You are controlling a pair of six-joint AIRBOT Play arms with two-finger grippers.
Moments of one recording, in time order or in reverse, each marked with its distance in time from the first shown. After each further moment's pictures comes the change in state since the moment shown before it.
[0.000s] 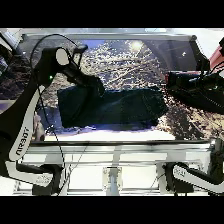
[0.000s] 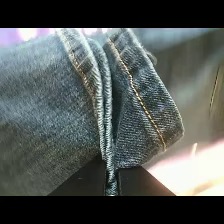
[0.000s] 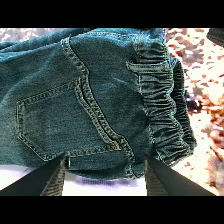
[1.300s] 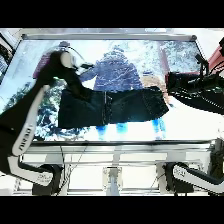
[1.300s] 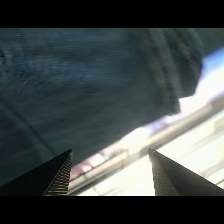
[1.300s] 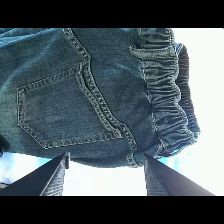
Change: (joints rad) left arm 0.072 -0.029 -0.024 -0.033 -0.238 0.122; right arm 0.000 0.000 0.000 0.000 0.048 -0.014
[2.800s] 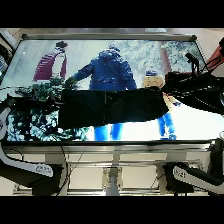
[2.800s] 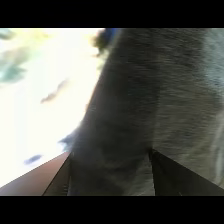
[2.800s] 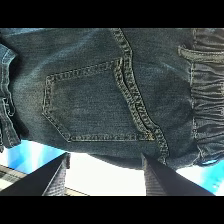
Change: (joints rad) left arm 0.706 -0.072 -0.608 -0.583 0.490 0.344; right arm 0.093 0.000 0.000 0.042 -0.007 -0.018
